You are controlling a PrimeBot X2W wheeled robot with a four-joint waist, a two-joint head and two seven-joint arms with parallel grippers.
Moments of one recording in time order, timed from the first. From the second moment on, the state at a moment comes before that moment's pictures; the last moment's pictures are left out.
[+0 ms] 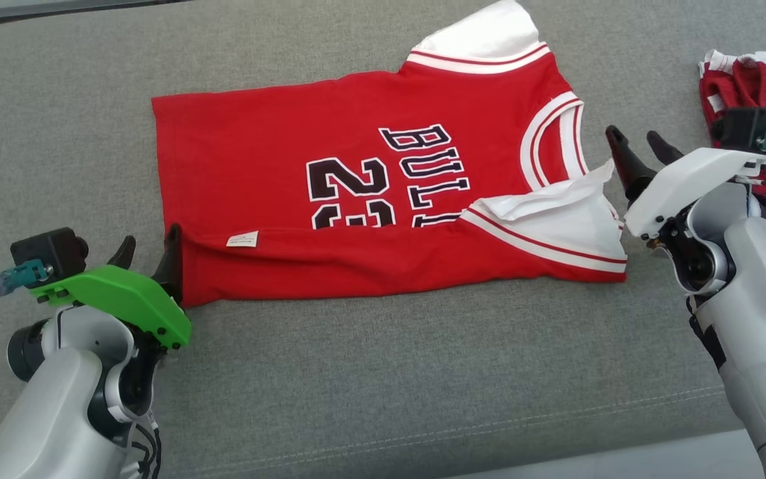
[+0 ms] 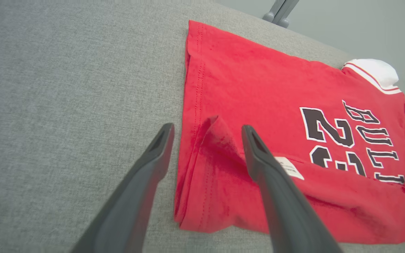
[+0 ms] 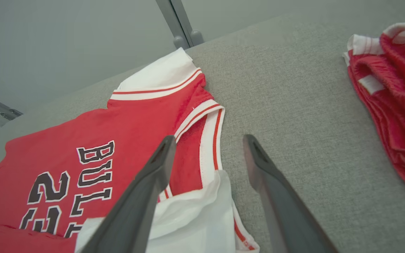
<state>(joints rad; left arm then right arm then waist) -0.43 0.42 -0.45 0.29 -0.94 0.23 0.09 -0.70 -0.26 0.19 0.66 0.66 0.13 0.12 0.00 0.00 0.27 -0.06</state>
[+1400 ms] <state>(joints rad) -0.33 0.27 -0.34 0.48 -1.10 0.20 -0.04 -0.31 -0.13 0.07 0.42 0.69 0.13 0.03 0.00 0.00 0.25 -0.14</state>
